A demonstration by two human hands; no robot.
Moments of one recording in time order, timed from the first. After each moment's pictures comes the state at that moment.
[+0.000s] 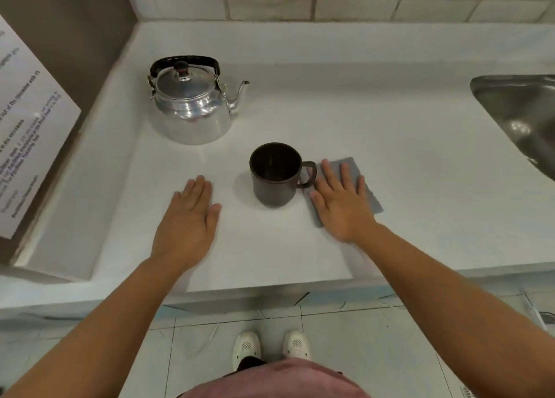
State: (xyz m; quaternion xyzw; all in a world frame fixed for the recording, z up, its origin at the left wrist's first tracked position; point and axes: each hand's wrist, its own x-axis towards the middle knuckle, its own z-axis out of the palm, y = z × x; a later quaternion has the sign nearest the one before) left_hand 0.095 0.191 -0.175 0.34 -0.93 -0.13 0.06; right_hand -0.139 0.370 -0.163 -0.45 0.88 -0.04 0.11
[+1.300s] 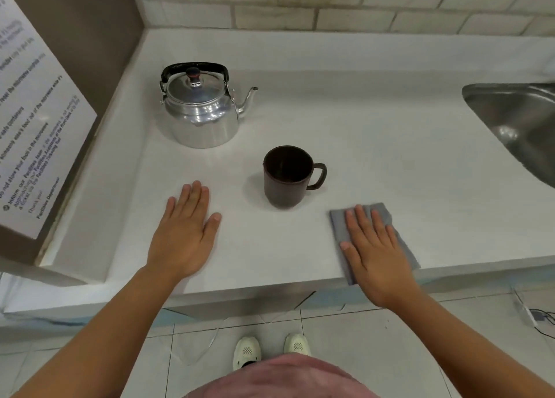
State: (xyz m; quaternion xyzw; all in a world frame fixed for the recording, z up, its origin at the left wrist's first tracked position) left_hand 0.120 0.179 -0.177 0.32 -0.94 -0.11 0.03; right_hand -0.079 0.458 -0.160 -0.41 0.90 -0.08 0.11
